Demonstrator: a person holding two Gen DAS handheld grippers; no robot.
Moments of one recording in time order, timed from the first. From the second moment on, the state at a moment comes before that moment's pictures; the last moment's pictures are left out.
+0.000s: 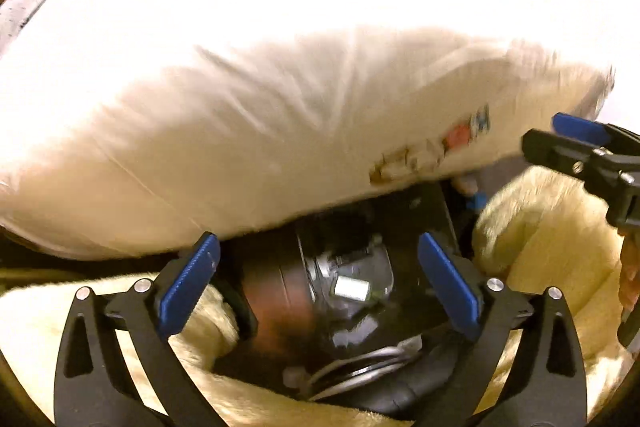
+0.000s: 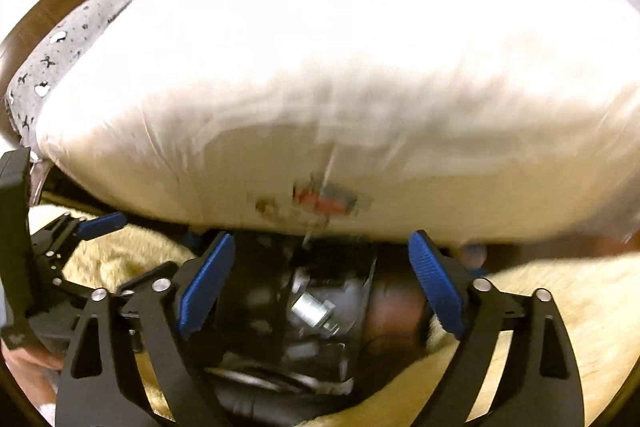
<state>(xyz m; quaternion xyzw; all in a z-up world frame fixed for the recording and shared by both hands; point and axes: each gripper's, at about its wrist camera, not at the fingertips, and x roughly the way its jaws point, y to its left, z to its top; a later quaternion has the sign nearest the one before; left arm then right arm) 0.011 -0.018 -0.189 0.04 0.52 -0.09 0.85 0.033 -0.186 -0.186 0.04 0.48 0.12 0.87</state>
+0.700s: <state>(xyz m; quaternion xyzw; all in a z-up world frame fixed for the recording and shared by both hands) 0.081 0.017 -0.113 0.04 0.43 -0.04 0.90 0.198 -0.125 -0.126 0.01 0.40 0.13 0.91</state>
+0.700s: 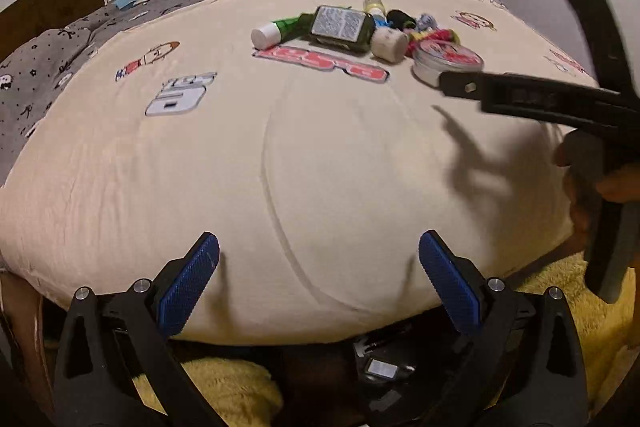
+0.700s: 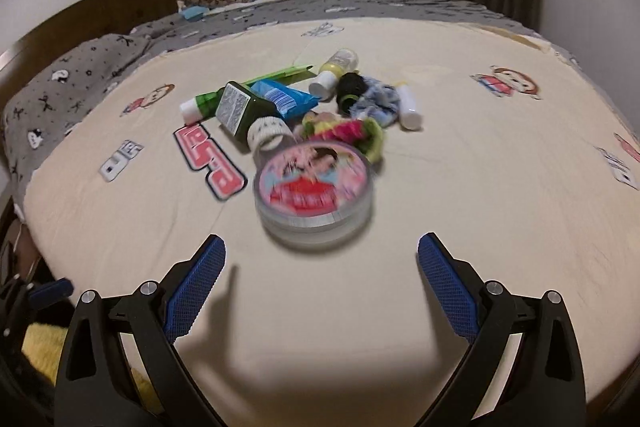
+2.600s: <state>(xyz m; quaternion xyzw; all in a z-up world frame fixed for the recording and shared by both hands) 0.132 -0.040 -0.068 0.04 0.40 -0.11 0.91 0.113 -0.185 -0.076 0.01 0.35 0.15 0.92</state>
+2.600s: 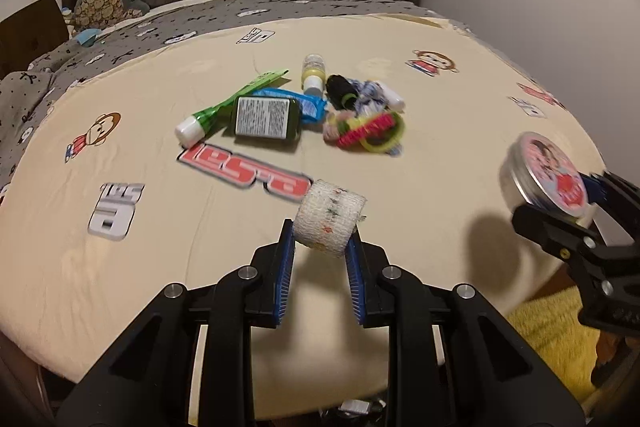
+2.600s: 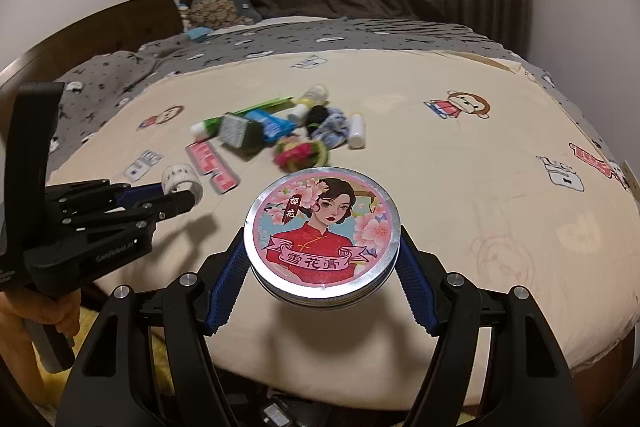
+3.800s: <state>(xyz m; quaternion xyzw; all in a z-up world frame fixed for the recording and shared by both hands) 0.006 -0.045 -0.240 0.02 0.58 -0.17 0.80 0.030 -0.170 -0.235 0.03 0.55 0.17 0.82</state>
